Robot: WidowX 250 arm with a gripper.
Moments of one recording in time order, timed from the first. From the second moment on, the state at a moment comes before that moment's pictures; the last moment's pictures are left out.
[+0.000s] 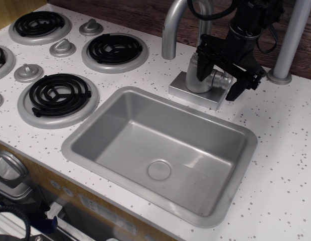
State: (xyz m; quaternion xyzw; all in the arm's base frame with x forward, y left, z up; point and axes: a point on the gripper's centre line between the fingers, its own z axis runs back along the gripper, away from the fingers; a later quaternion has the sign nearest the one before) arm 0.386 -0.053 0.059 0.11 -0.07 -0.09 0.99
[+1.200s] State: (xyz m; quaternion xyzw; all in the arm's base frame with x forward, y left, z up) arm 0.420 -0.055 0.087 0.11 -0.15 -0.14 0.97
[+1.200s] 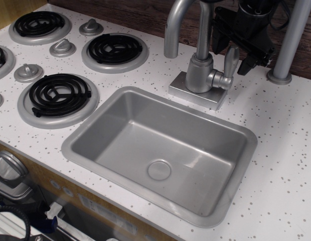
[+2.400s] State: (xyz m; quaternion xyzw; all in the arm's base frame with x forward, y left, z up) arm 0.384 -0.059 0.064 0.06 -0.12 -0.06 0.99
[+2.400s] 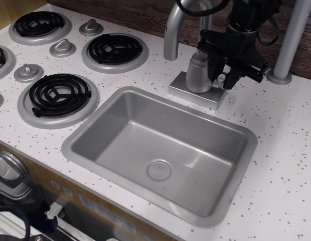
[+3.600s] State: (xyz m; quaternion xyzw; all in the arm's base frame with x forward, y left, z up) arm 0.360 -0.065 0.041 0.06 -0.07 -0.04 1.00
